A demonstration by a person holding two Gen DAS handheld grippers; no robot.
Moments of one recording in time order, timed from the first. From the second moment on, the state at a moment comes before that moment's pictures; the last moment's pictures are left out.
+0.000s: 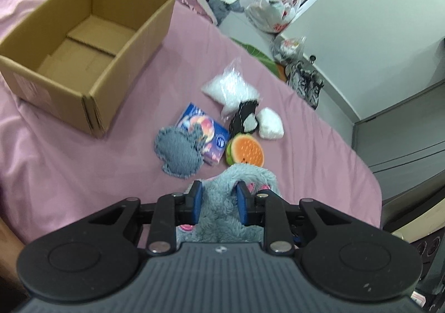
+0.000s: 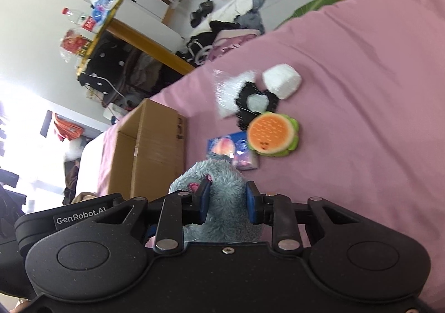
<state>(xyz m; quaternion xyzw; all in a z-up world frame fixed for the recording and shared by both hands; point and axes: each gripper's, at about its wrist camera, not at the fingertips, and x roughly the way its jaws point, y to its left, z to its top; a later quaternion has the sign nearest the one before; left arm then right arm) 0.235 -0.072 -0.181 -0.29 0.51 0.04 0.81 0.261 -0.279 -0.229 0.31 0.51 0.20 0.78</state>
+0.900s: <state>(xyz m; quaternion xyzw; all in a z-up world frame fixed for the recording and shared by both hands) 0.260 0.000 -0.124 -0.30 0.44 0.02 0.85 0.302 -0.208 -0.168 0.30 0.46 0.21 0.81</state>
